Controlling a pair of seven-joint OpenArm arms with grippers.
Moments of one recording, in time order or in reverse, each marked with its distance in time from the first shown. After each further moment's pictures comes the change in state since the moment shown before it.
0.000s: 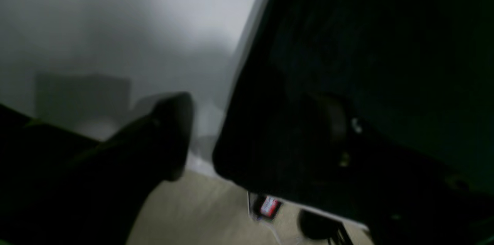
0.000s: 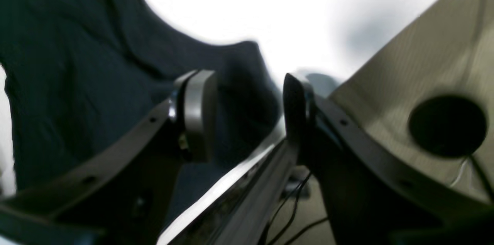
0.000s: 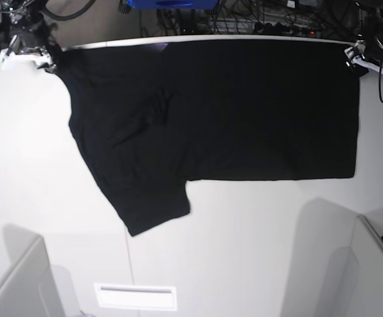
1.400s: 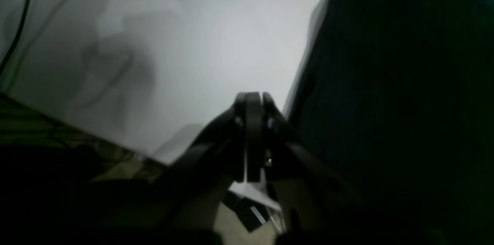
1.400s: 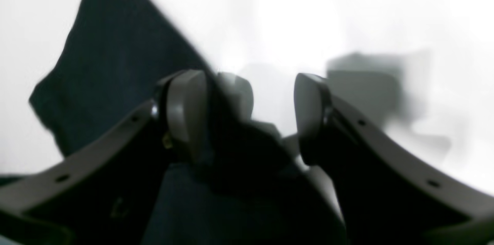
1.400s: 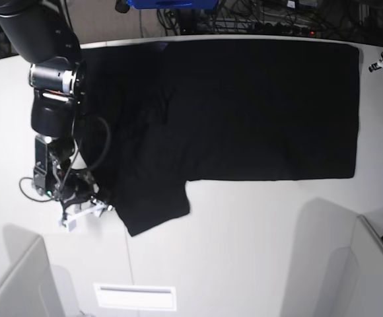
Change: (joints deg) left arm -0.3 0.0 -9.1 10.2 0.8 -6.2 -2.1; right arm 61.6 14.3 -36.0 -63.4 -20.1 4.1 8.8
